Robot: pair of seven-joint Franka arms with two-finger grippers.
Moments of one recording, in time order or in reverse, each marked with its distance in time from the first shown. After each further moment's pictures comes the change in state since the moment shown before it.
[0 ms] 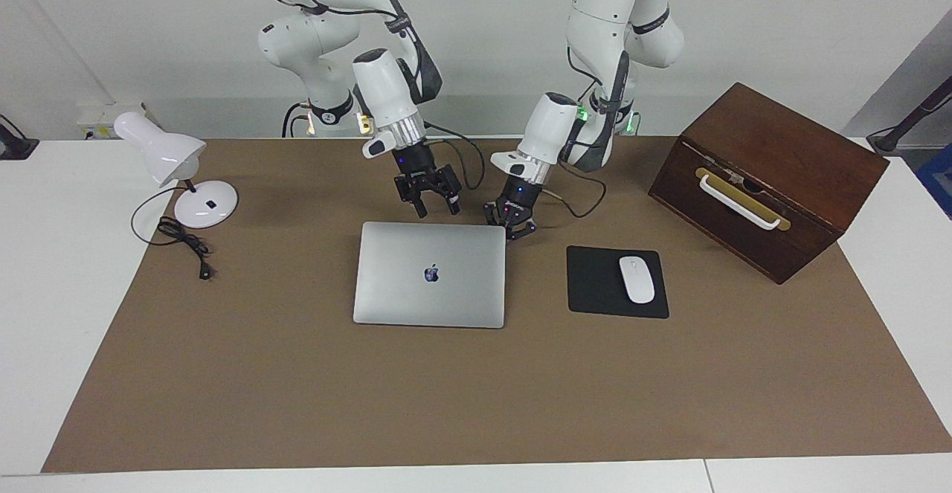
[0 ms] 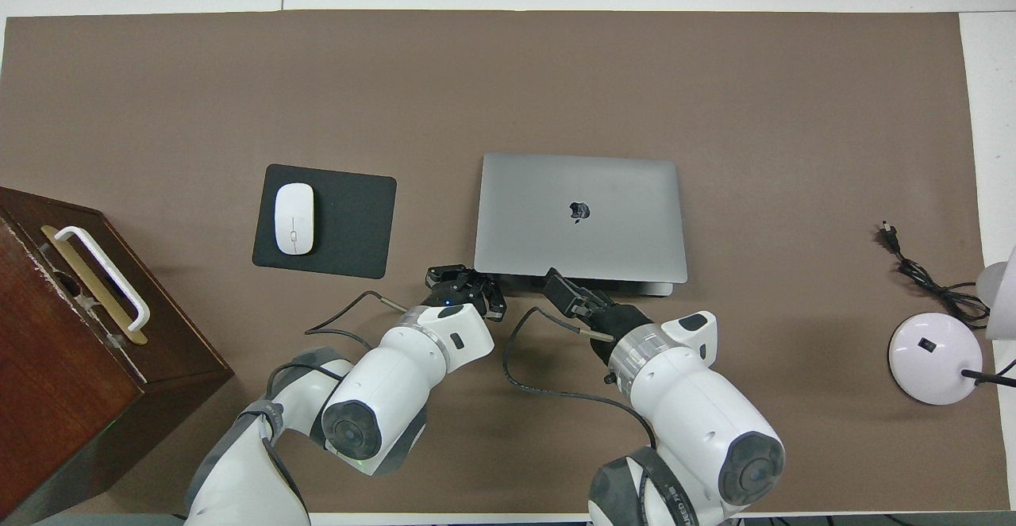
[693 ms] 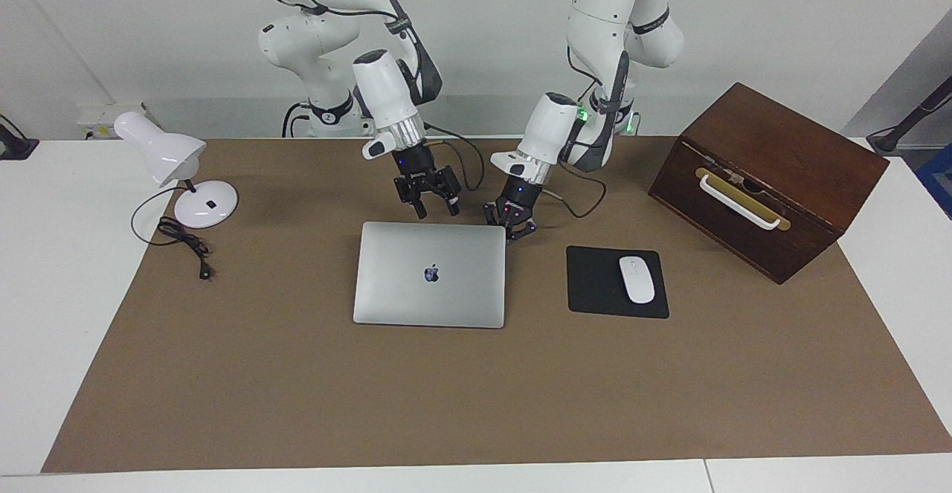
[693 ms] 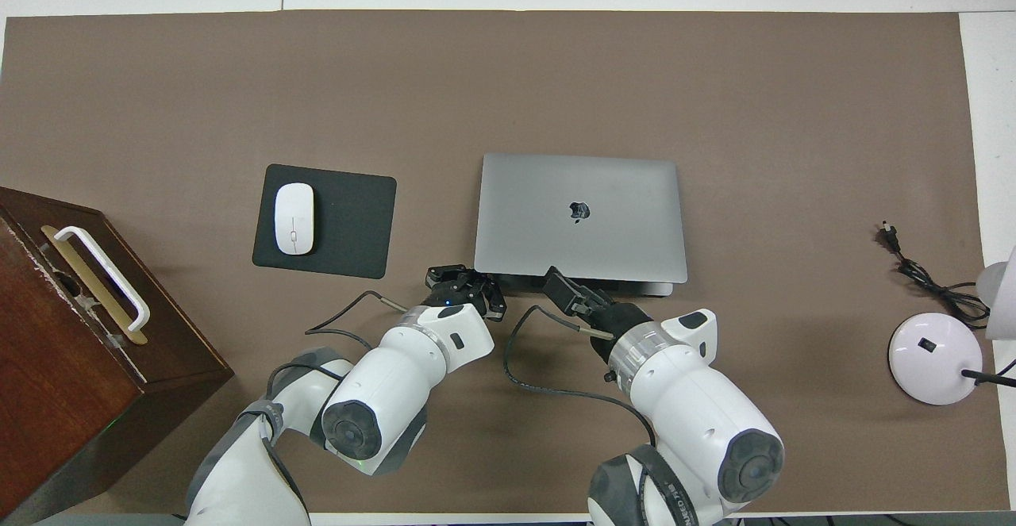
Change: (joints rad) left arm 0.000 0.001 0.000 0.000 0.000 0.001 0.001; right arm -0.003 0.005 0.000 0.007 0.000 0.000 -0.004
